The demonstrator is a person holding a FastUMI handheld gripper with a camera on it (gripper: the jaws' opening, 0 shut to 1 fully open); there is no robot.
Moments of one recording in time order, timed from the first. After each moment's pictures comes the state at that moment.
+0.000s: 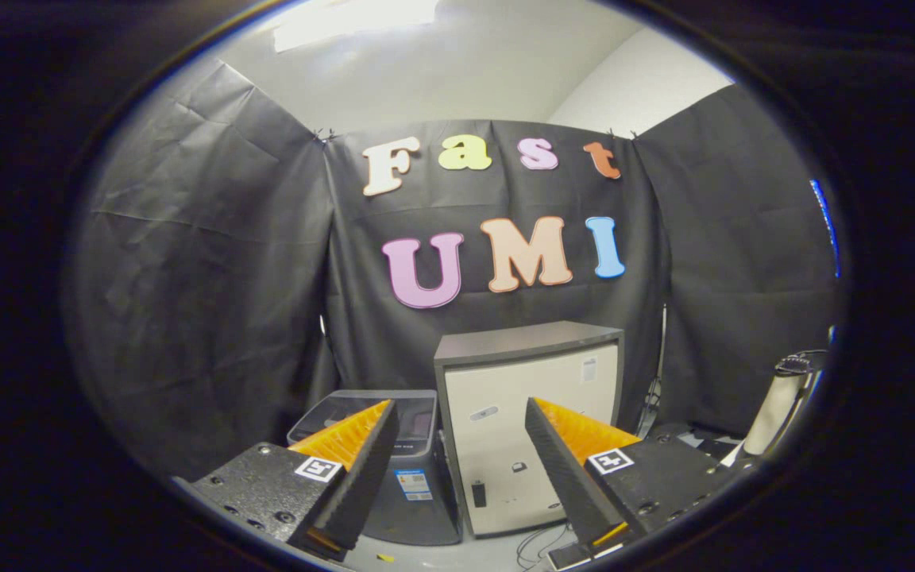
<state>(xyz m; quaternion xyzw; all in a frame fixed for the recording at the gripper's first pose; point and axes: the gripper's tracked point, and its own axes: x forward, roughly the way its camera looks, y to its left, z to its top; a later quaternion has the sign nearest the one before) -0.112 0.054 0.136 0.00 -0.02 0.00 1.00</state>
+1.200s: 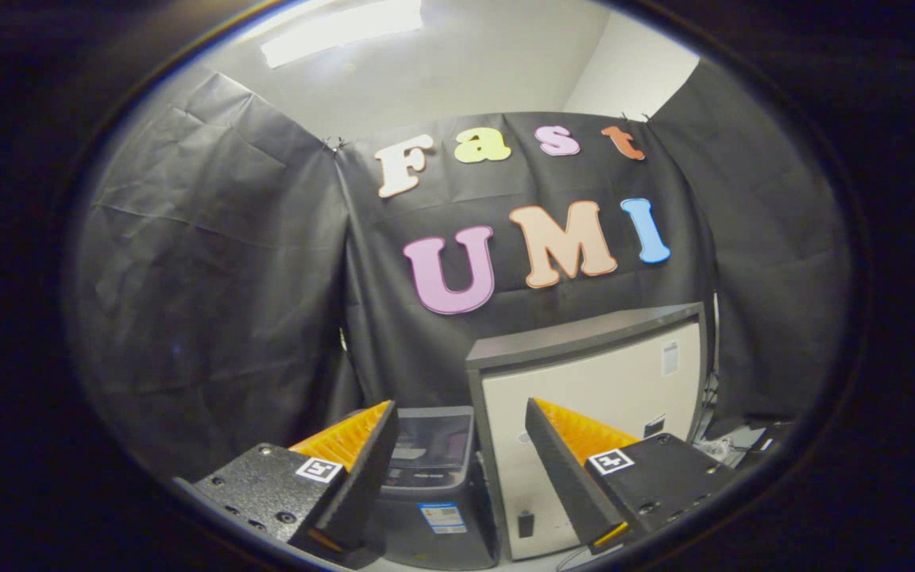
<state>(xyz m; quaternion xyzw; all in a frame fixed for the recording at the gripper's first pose) 0.017 0.061 0.085 0.03 -0.04 0.05 1.00</state>
